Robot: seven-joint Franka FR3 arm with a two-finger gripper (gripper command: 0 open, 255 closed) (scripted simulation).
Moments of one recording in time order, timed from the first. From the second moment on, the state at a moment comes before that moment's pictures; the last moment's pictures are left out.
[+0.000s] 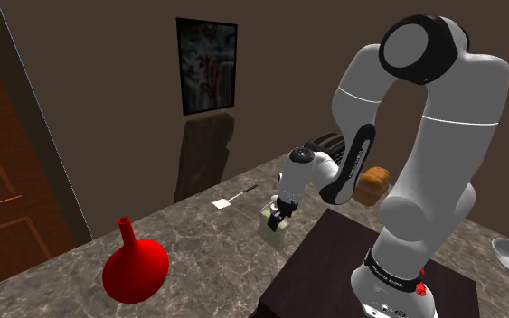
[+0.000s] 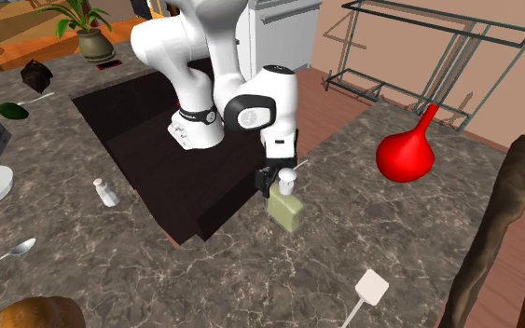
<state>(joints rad) -0.39 0.17 0.13 -2.79 -1.31 3.03 1.12</state>
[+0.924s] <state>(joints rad) -0.38 0.21 0.10 -2.76 -1.41 3.04 1.21</state>
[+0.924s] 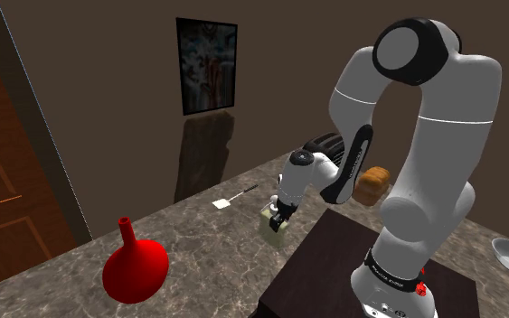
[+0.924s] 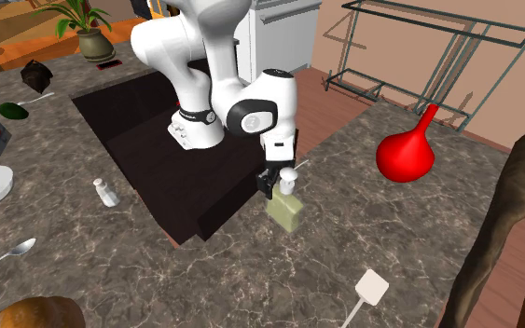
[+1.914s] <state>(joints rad) -0.41 -0.05 0.26 -2.93 -0.65 2.99 0.56</state>
